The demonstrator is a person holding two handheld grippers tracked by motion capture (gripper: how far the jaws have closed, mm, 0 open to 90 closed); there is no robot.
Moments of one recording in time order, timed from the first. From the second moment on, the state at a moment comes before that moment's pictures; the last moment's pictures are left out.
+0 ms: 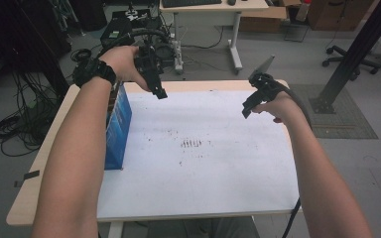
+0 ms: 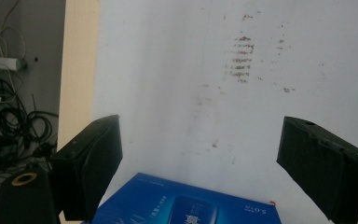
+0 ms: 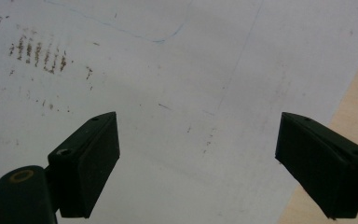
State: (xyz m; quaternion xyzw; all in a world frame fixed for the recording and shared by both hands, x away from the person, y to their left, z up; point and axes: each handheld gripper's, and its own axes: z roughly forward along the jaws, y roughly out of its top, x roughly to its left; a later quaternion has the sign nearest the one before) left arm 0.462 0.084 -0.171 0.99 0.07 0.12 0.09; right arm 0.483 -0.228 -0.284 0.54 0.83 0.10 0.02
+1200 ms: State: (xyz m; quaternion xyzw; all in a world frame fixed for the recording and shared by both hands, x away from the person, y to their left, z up) left arm 0.467 0.066 -0.146 0.99 0.02 0.11 0.07; right arm 0.486 -0.233 -0.280 0.54 0.84 0.10 0.02
